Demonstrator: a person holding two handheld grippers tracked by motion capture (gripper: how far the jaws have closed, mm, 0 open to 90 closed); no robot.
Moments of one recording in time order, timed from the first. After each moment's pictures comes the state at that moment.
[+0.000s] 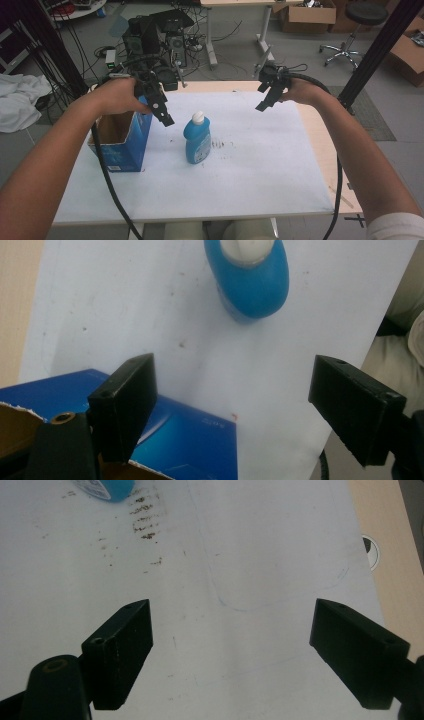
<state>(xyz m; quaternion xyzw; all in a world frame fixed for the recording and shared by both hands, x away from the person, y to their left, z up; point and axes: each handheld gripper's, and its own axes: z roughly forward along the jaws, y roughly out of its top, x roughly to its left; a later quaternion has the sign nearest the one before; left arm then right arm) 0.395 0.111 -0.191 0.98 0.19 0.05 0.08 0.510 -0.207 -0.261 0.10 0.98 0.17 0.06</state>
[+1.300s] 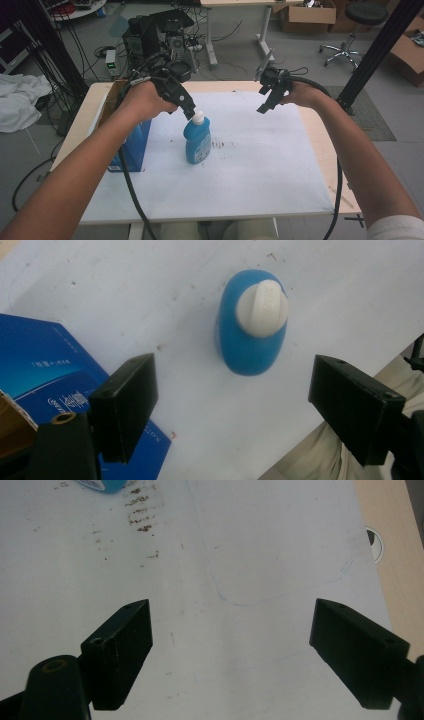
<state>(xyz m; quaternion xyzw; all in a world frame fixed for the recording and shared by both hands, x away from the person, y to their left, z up) 0.399 0.077 -0.190 0.90 0.42 0.04 0.11 0.509 -0.211 -0.270 0.10 0.98 0.16 0.06</state>
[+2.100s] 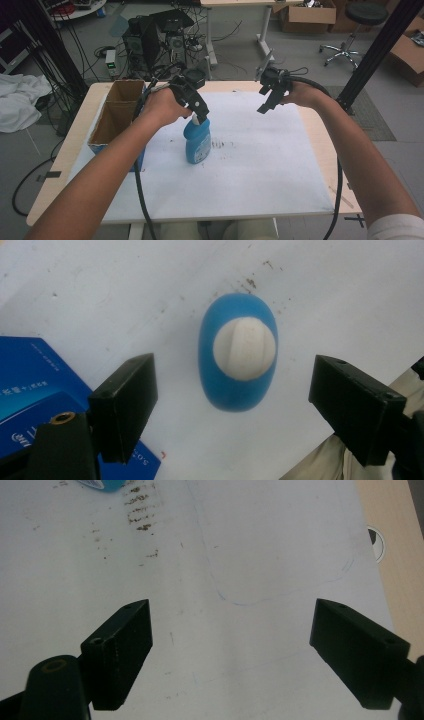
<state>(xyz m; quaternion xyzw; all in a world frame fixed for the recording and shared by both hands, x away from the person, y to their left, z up) 0.408 0.048 -0.215 0.90 0.42 0.04 0.10 0.511 -0.212 -0.272 0.10 0.98 0.17 0.06</state>
